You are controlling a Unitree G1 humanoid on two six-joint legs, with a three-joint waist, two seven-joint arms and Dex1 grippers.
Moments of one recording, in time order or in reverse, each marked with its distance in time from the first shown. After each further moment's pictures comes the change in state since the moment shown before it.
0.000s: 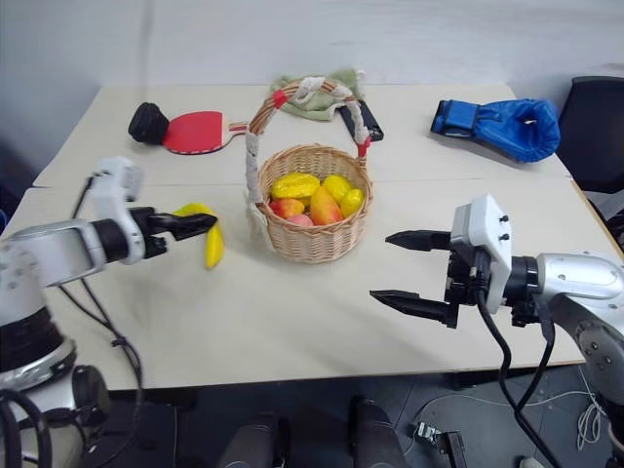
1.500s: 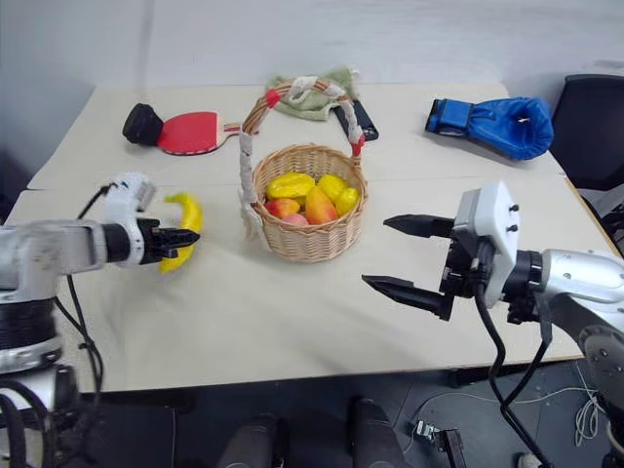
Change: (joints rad) left arm 0.043 0.308 -0.128 -0.006 0.001 -0.126 -0.543; right arm -0.028 0.007 -0.048 -0.058 0.081 0.021 -0.103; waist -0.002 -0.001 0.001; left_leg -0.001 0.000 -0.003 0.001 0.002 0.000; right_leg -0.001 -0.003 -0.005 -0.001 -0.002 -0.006
